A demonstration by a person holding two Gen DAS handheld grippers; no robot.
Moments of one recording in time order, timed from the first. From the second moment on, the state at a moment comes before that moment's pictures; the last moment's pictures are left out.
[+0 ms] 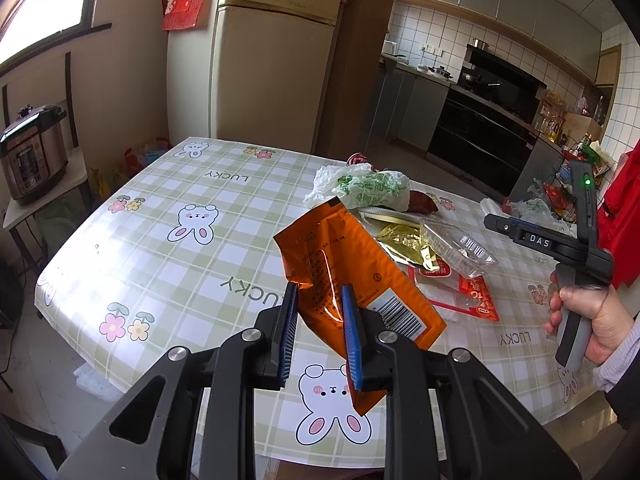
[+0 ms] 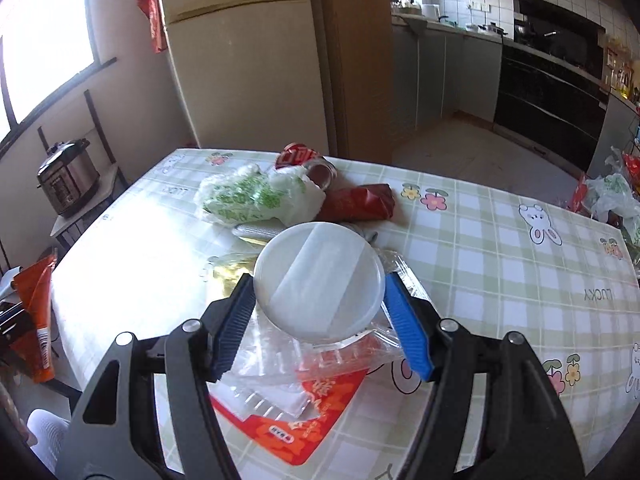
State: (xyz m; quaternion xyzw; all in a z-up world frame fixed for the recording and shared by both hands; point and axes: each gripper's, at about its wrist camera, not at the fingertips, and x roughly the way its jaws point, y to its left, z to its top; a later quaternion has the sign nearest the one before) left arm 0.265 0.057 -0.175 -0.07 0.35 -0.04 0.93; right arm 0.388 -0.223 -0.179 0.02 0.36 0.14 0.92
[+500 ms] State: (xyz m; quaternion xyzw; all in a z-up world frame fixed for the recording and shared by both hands) left arm 0.181 0.064 -0.128 -0.06 0.33 -0.05 0.94; right arm 0.211 -0.201 -0.098 0.02 0.28 0.20 0.94
